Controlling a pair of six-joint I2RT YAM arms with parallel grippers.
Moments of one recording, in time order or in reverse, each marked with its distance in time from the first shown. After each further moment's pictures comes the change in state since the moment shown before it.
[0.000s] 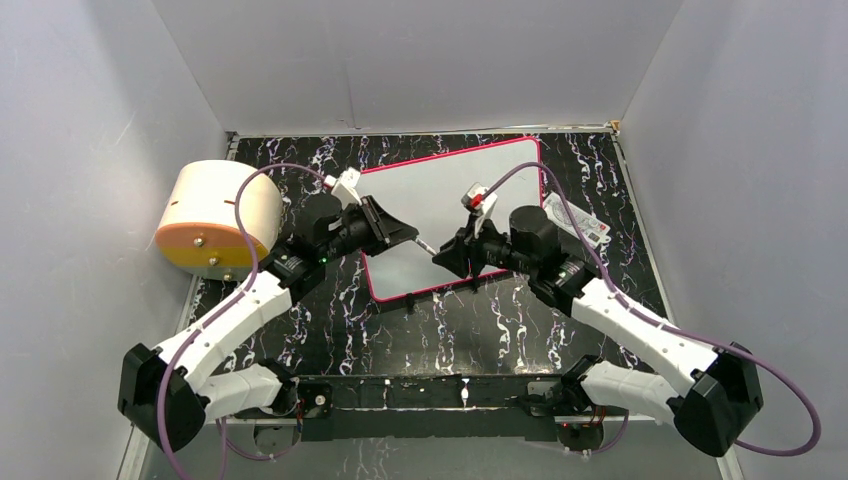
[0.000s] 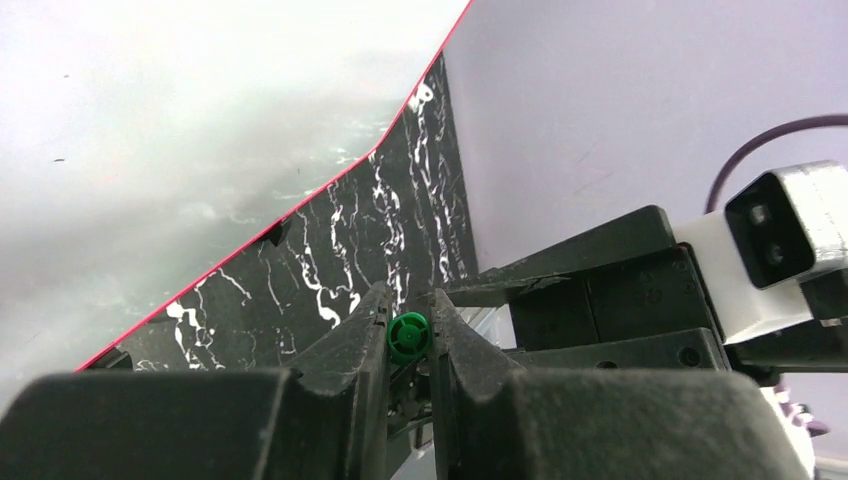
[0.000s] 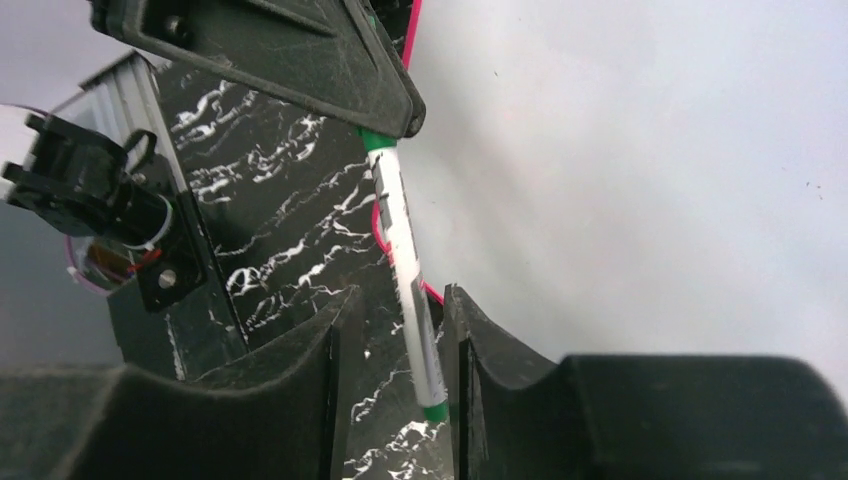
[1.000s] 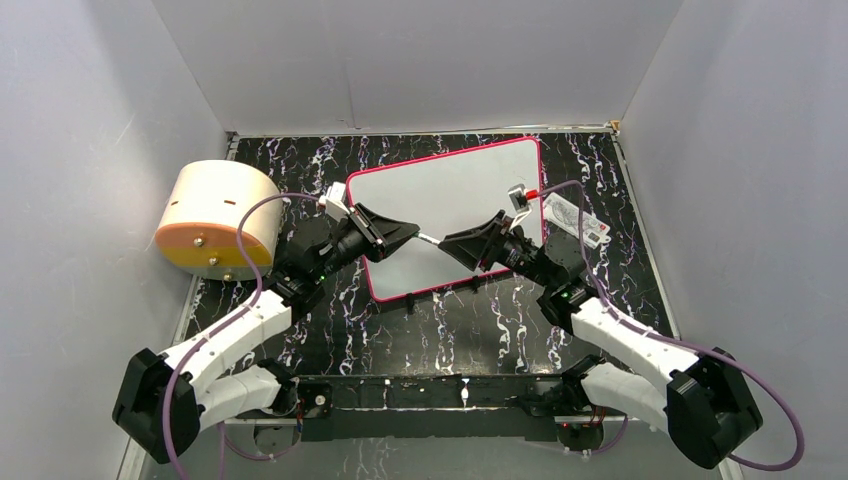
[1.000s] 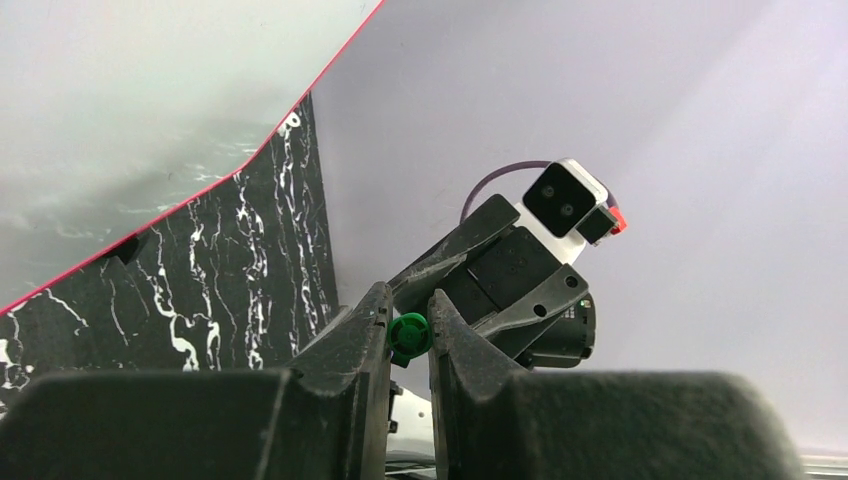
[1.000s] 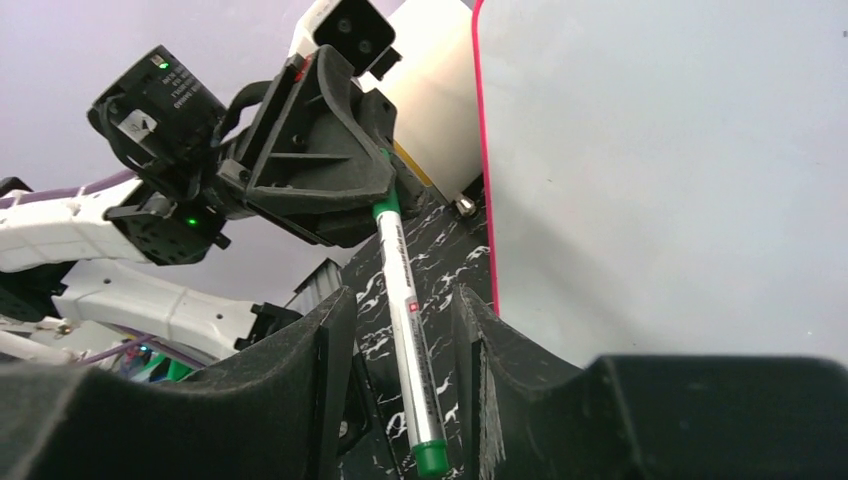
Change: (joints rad) left arm 0.000 -0.086 -0.245 0.423 -0.022 -0.368; right arm -0.132 -0.074 -0.350 0.764 -0.073 0.643
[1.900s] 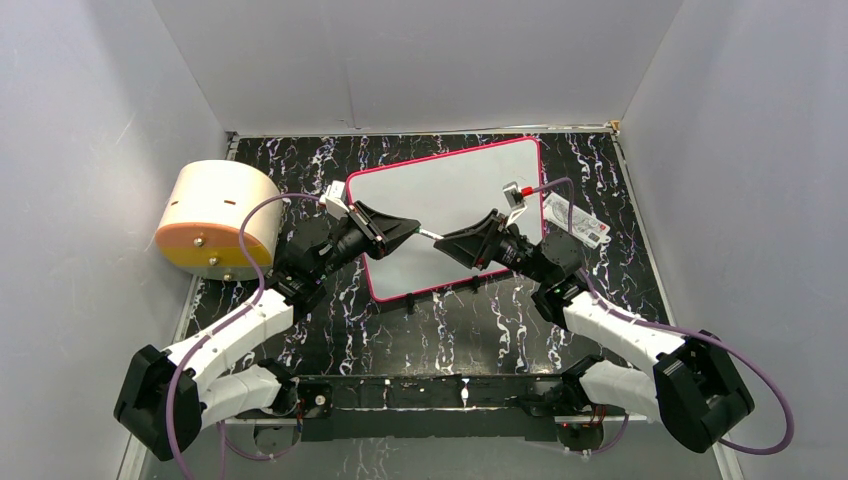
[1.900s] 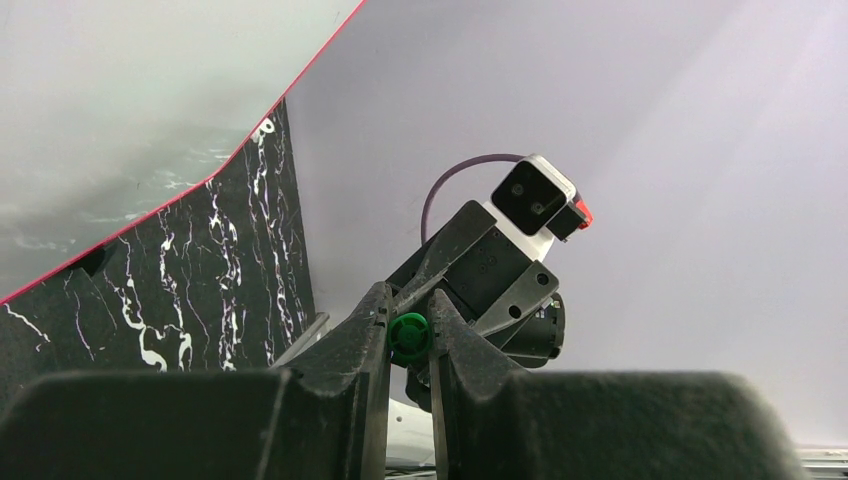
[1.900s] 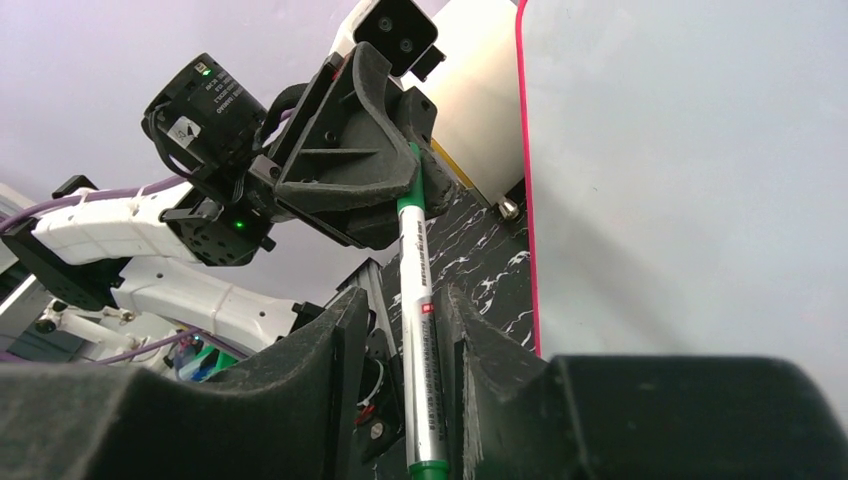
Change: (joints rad) left arm 0.000 0.021 -0.012 0.081 0.001 -0.056; right arm -0.001 0.095 0.002 0.162 -0.064 0.104
